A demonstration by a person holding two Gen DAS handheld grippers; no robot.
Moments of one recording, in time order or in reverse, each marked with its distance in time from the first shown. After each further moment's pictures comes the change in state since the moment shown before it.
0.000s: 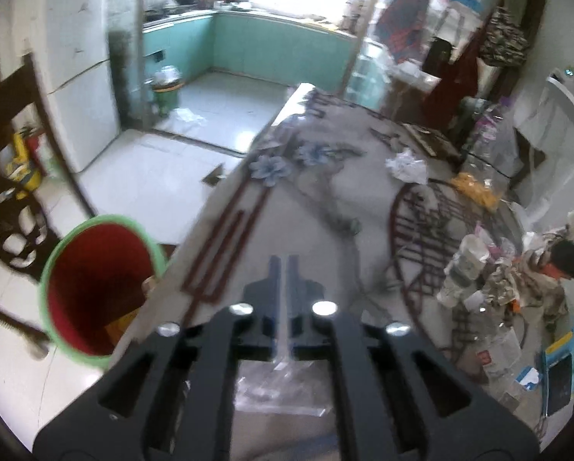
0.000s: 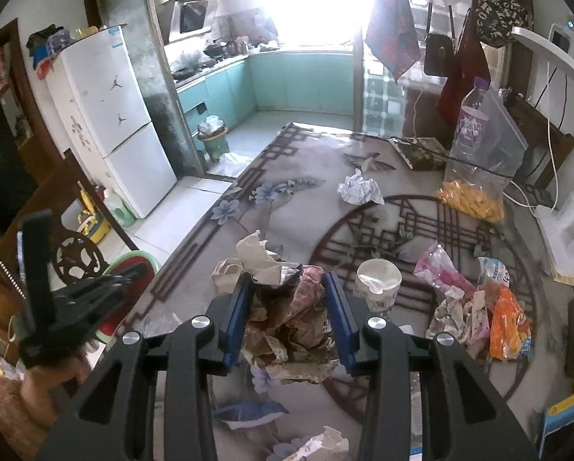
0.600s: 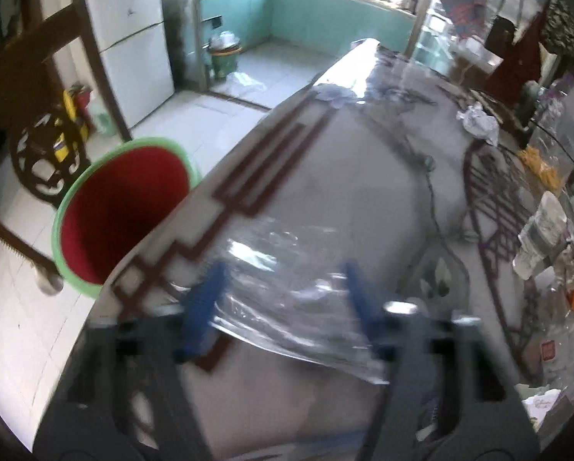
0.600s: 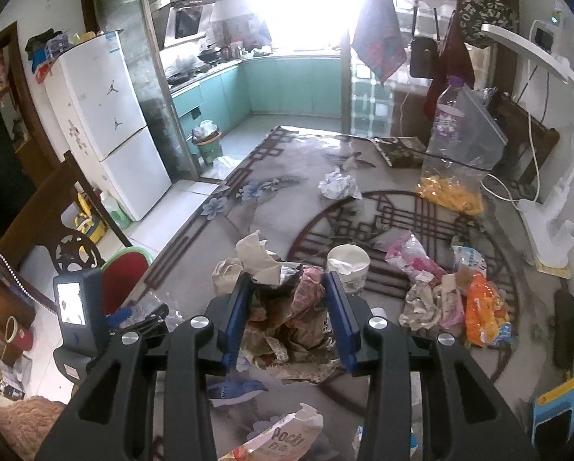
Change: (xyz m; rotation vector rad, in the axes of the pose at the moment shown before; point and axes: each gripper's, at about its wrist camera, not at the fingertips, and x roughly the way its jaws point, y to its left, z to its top) left arm 0.058 -0.001 -0.057 -0.064 0.076 0.175; right arm -0.034 -0.019 -0.014 0.014 -0.031 -0.040
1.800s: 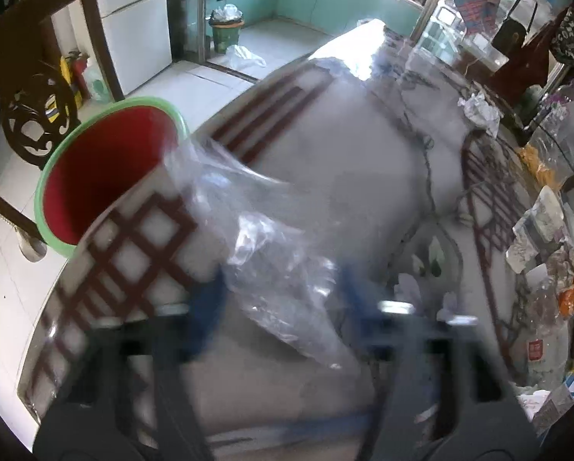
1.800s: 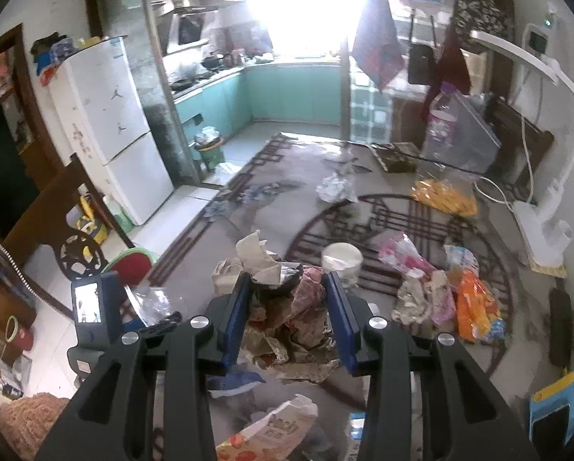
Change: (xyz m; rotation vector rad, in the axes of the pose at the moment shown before) left arm 0.013 0.004 -0.016 -0.088 0.104 -0.049; right arm -0.017 -0.012 -0.011 0.006 -0.024 -0.002
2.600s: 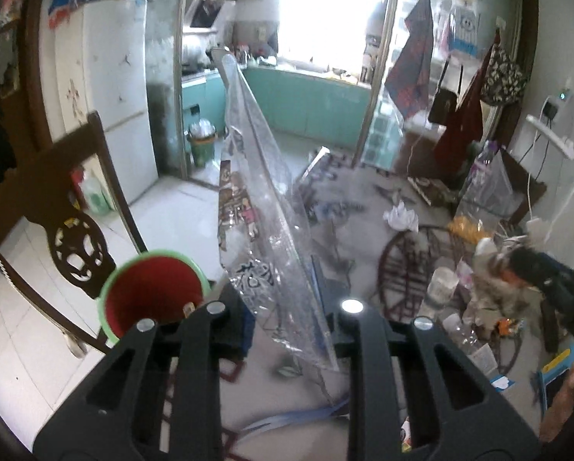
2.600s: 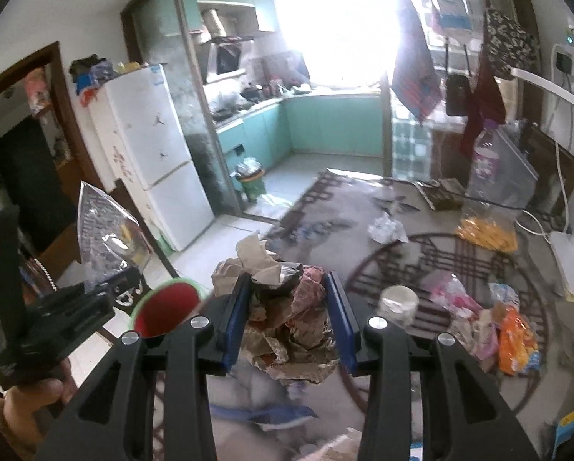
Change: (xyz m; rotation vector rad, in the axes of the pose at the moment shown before) left arm -0.209 -0.018 0.034 0.148 -0.413 -0.041; right arm -0.017 0.050 0.023 -0.043 -0.154 0.192
